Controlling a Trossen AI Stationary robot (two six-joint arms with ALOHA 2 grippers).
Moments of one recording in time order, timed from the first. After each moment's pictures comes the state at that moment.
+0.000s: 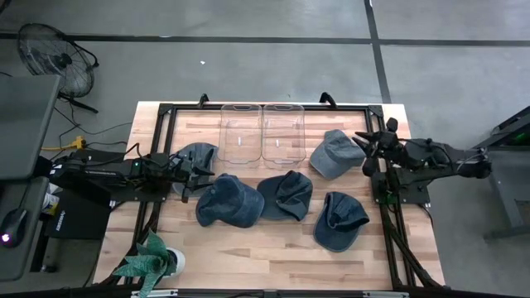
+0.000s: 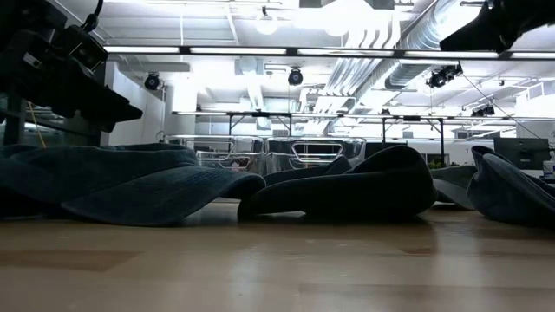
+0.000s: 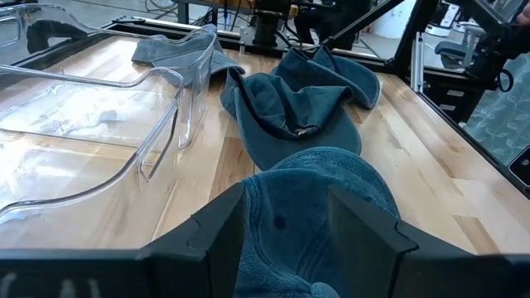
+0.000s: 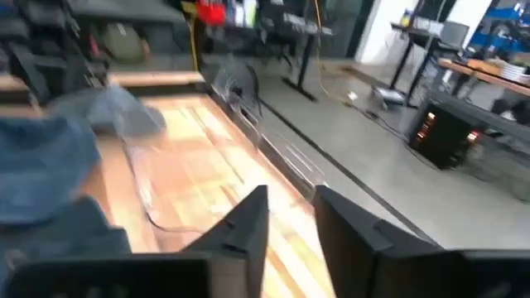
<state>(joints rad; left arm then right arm) 0.00 0.22 0.04 -0.02 0.03 -0.14 0.11 0.31 0.60 -0.57 0.71 0.02</state>
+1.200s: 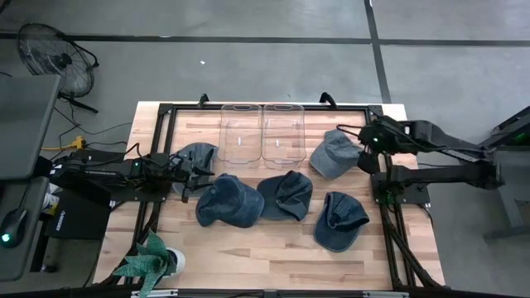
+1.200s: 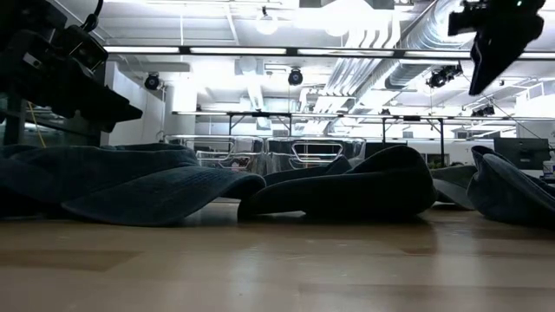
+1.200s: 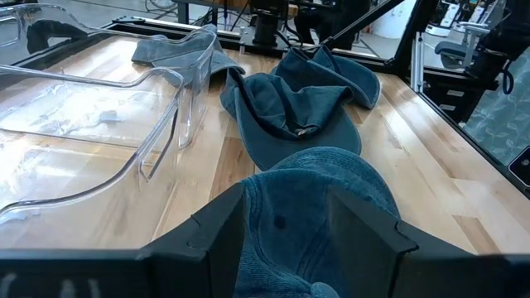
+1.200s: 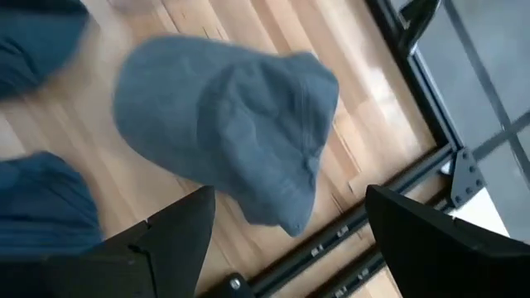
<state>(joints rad) 0.00 0.22 0.04 -0.03 0.03 -0.14 -0.34 0.83 0.96 -1.31 0.30 0.10</state>
